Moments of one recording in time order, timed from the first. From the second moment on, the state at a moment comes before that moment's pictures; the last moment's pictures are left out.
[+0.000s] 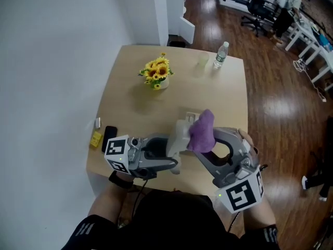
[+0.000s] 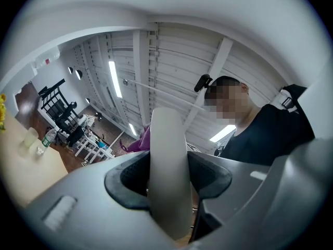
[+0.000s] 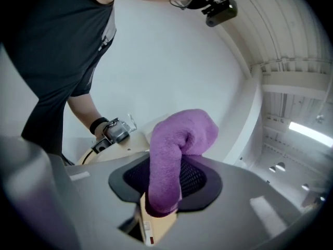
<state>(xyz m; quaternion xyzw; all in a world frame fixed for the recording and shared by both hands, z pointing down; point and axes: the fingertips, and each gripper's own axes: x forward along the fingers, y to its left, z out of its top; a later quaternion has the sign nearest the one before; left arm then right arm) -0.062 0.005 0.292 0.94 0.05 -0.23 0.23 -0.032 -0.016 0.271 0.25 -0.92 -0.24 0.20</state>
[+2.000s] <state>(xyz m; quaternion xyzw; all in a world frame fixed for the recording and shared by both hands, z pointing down) -0.081 0.005 0.237 0.95 0.03 -0.26 0.16 -0.059 0.057 0.394 0.09 -0.94 -0.14 0.31</state>
